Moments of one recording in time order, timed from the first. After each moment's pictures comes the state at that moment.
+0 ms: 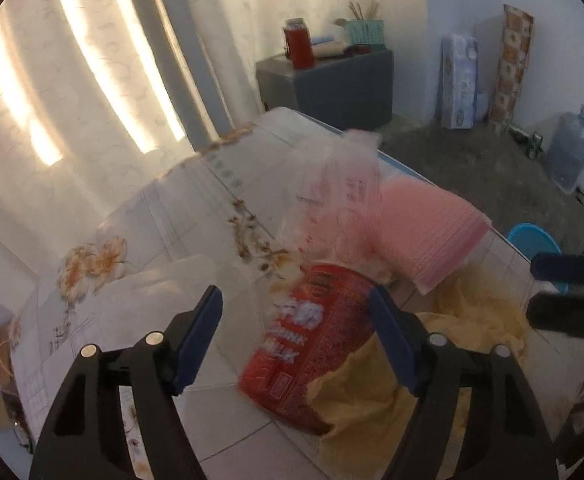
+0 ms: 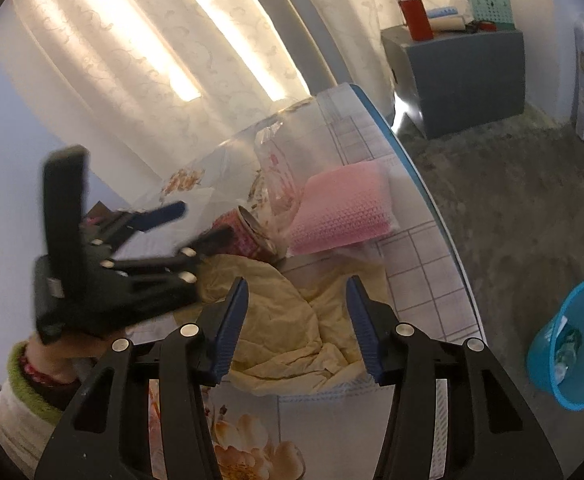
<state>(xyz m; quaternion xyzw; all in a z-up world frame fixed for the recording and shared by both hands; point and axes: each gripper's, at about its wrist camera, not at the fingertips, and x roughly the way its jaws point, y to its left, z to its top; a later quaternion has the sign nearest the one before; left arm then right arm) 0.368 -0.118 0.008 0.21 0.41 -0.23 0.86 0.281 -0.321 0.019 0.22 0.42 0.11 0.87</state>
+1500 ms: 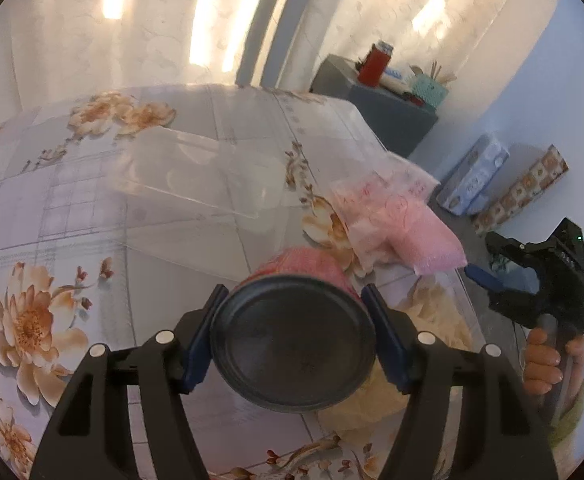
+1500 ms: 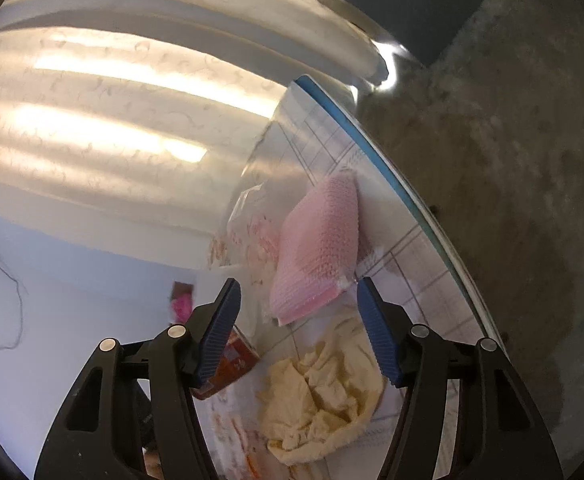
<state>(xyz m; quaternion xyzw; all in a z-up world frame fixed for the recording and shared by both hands) 0.336 -0.009 0.011 -0.08 0.48 -0.19 0.86 0.344 -0.401 -0.049 0.48 0.41 0.15 0.76</state>
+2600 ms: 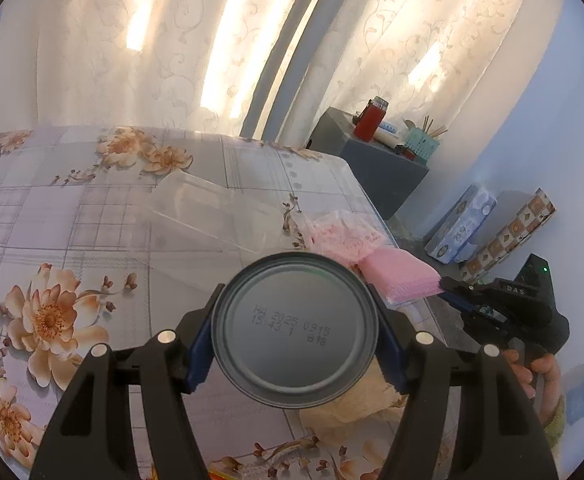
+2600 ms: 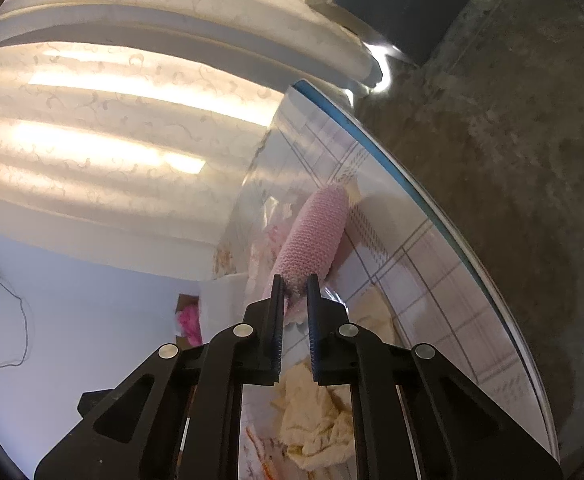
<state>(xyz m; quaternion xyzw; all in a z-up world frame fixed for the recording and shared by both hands) 0.305 0.009 0.048 -0.13 0.40 -0.18 0.89 0.331 -0.402 -0.043 0.50 0.40 0.13 0.75</state>
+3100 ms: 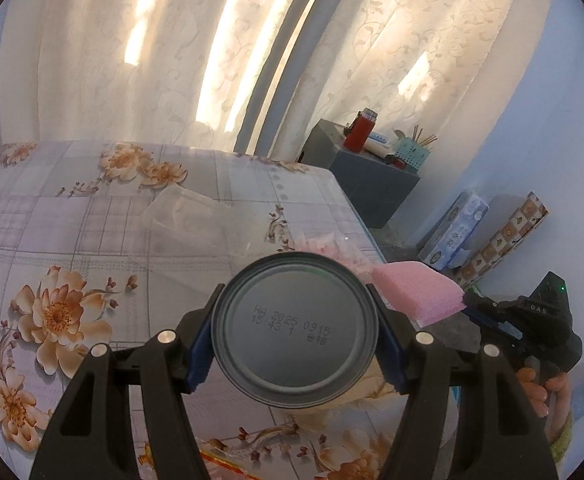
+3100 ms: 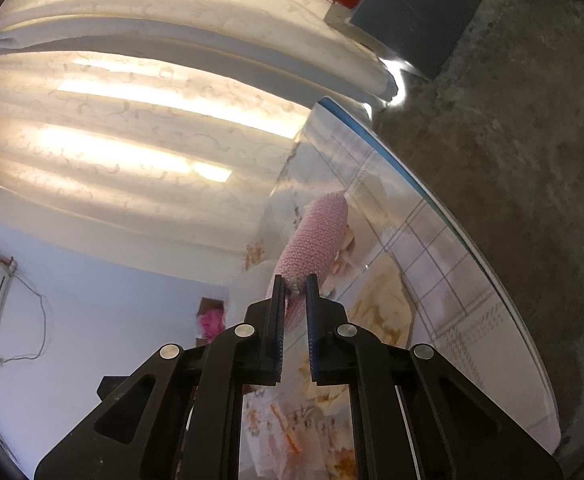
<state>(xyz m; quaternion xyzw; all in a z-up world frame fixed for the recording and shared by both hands) 0.279 0.006 0.072 -0.12 0.38 -0.19 0.90 0.275 -0.414 -0.013 0.52 0.36 0.15 0.76</state>
